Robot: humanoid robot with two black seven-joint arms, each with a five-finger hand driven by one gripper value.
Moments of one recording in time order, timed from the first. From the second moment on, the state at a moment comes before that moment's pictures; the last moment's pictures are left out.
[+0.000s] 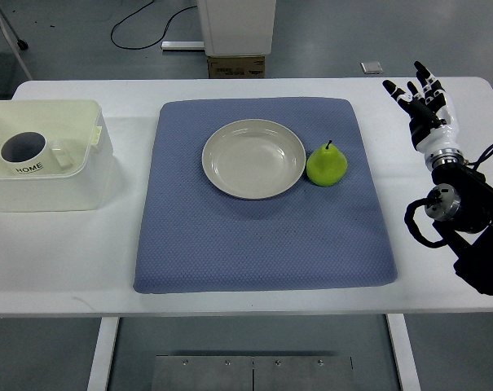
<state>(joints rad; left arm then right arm) -0.02 0.00 -0.11 -0.26 -0.03 0.06 -0.25 0.77 -0.17 0.80 0.67 -0.16 -0.09 0.48</state>
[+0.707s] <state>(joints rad) -0.02 0.00 -0.11 -0.26 -0.03 0.06 -0.25 0.81 -0.17 0.80 0.64 -0.16 -0.09 0.48</state>
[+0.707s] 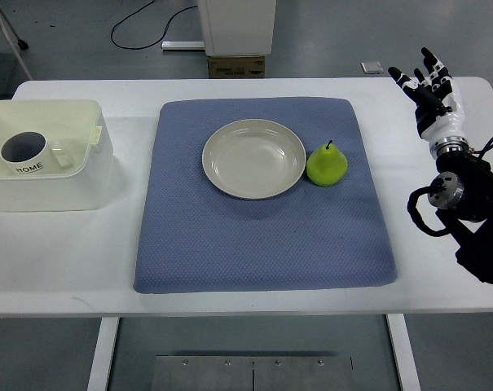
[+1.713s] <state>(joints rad) -0.02 0.00 -0.11 -0.26 -0.03 0.06 -0.25 0.82 -0.18 0.54 0.67 -0.18 -0.09 0.57</state>
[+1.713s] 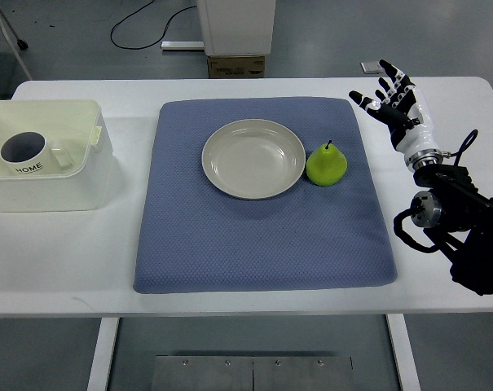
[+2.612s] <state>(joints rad) -0.02 0.00 -0.11 -0.26 -0.03 0.06 -0.25 0.80 -0.18 0.32 0.71 -0.27 -0.09 0.61</state>
